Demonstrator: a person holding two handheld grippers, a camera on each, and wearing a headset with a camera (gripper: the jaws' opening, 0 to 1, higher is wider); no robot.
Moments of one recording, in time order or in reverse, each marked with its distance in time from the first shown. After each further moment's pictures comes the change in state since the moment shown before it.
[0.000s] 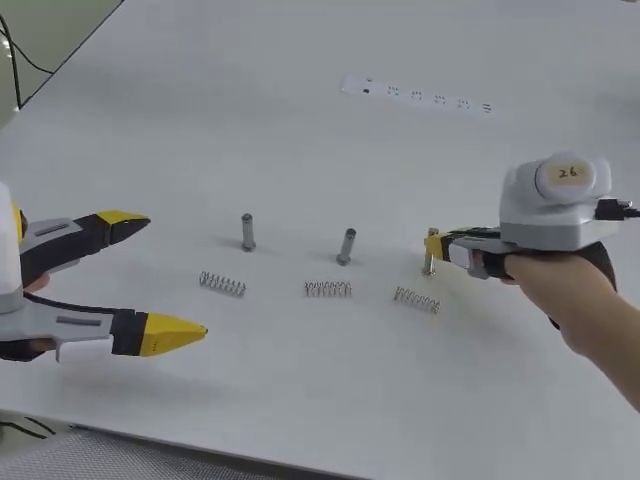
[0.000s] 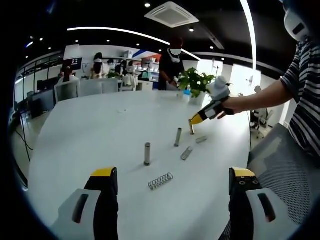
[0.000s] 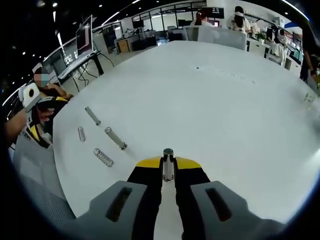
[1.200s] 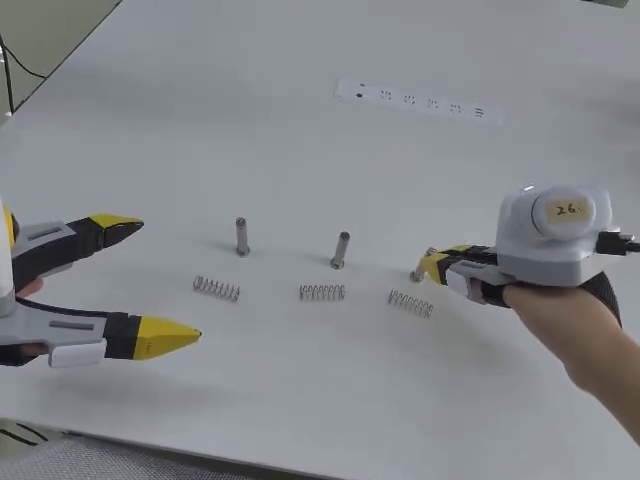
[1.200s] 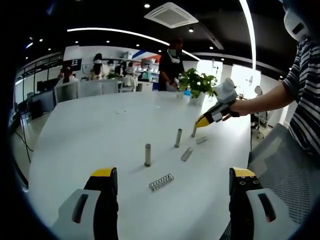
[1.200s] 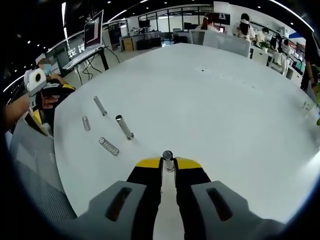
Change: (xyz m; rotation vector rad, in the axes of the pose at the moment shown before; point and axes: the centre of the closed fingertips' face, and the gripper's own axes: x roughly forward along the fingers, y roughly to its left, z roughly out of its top) left arm 0.001 0.001 0.003 0.007 -0.004 0.000; right arm -0.010 0.012 -0.010 -0.075 -0.016 -0.007
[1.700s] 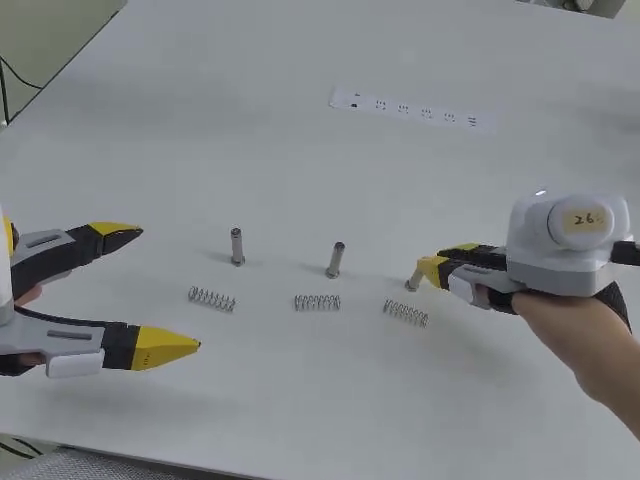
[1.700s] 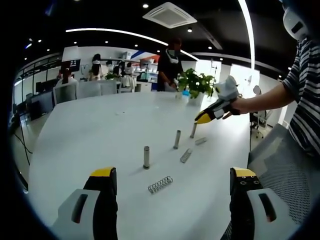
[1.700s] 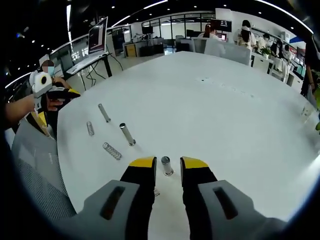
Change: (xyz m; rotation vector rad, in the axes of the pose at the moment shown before) left arm 0.003 -0.001 0.003 0.007 -0.001 -0.010; right arm -0.019 -0.002 0.013 -0.021 -0.069 0.014
